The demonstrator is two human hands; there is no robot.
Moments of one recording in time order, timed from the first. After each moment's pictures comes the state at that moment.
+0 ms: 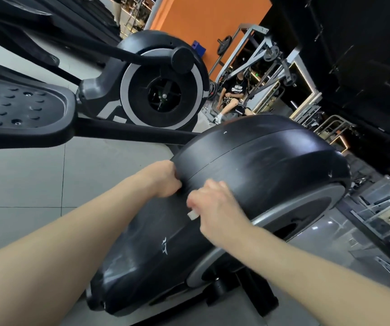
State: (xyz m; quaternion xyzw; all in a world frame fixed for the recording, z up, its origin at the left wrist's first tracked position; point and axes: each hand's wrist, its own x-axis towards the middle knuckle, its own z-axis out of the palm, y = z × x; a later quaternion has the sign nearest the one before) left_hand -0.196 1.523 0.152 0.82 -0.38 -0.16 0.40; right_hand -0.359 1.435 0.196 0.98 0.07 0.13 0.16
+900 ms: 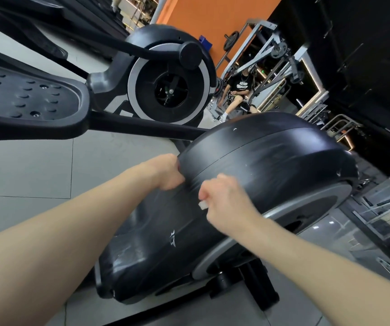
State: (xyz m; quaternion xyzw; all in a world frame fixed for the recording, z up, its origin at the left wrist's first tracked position) left_hand -0.191 1.544 0.153 0.82 -0.37 -0.18 0.39; right_hand -0.352 1.444 0.203 0.99 -0.03 0.10 0.13
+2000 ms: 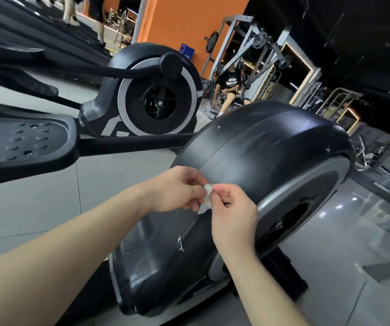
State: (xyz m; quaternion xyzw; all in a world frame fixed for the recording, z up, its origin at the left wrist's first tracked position) left_hand -0.245 1.568 0.181 0.64 -0.48 -0.28 0.53; right_hand -0.384 1.485 0.170 0.79 -0.28 0.44 -0.32
